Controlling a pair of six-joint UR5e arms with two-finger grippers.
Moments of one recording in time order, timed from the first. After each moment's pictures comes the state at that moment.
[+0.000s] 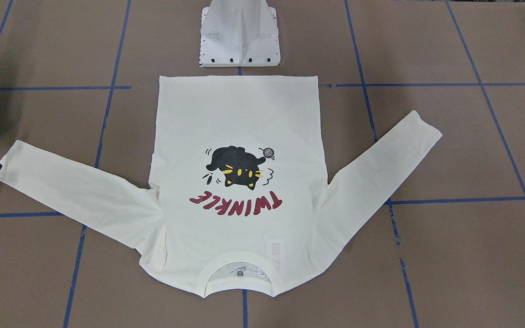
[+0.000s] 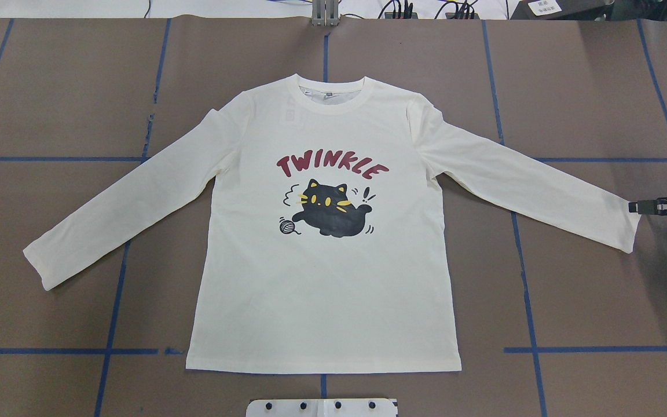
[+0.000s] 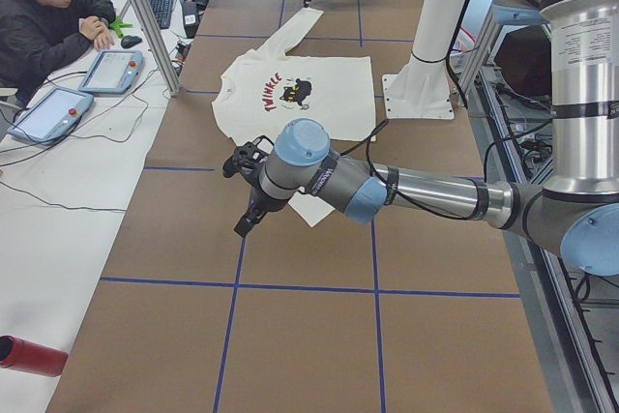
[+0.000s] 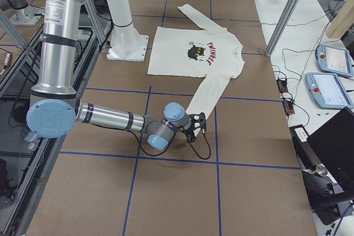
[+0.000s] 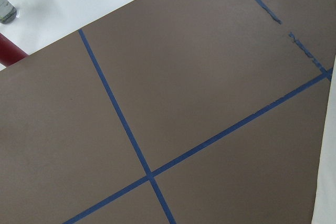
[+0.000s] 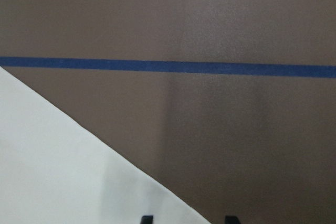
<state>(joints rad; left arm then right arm) -1.60 -1.44 -1.85 -1.99 -2.36 0.13 1.02 -1.72 1.40 -0.37 2.05 0.87</state>
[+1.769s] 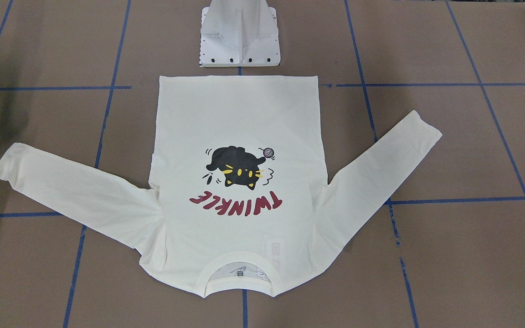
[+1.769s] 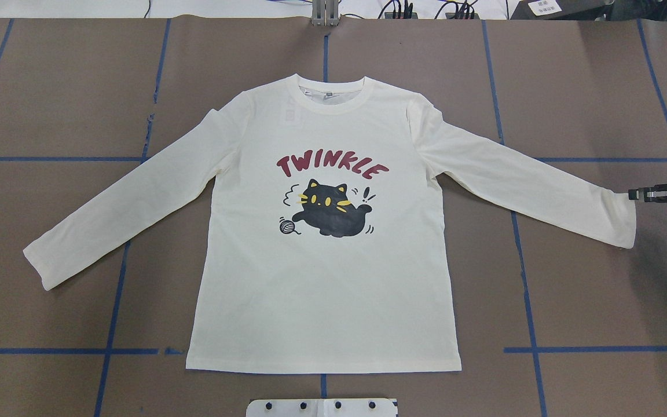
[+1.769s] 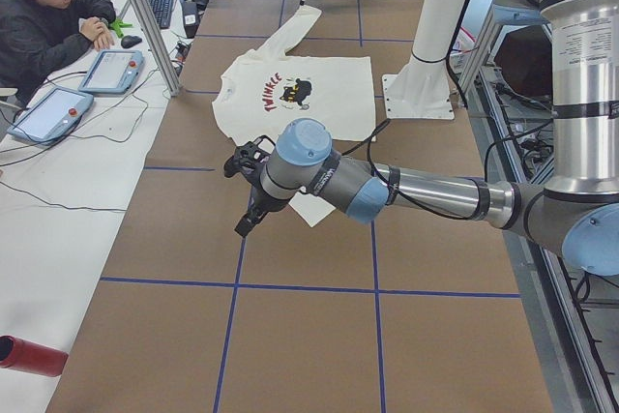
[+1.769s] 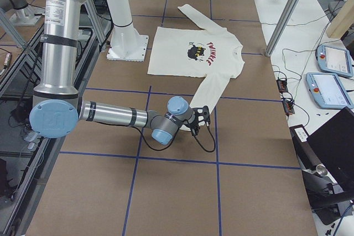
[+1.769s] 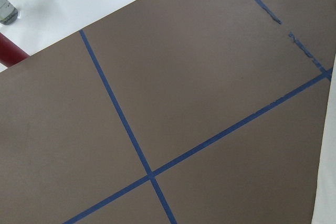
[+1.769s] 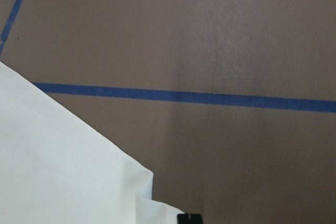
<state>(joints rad) -1.60 -1.43 -1.86 -1.99 -2.36 0.13 1.04 -1.70 1.48 -0.45 2.08 0.86</state>
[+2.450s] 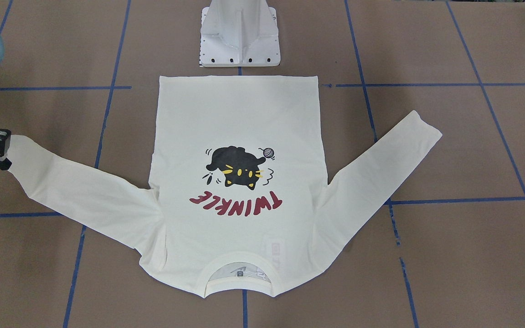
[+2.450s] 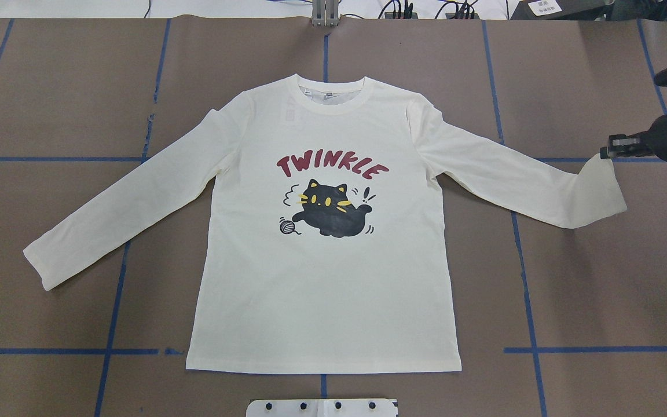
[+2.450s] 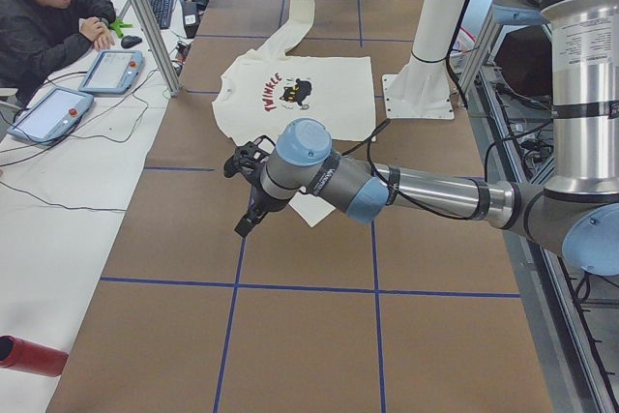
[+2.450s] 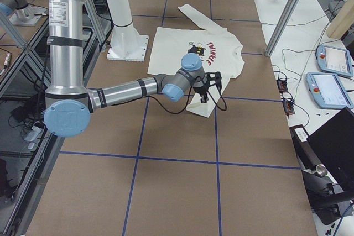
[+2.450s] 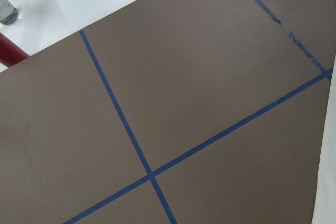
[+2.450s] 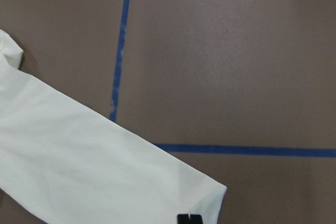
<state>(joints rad) -1.60 -1.43 -1.86 -1.99 -2.36 0.13 1.06 -1.53 1.83 -1.05 2.09 0.86</state>
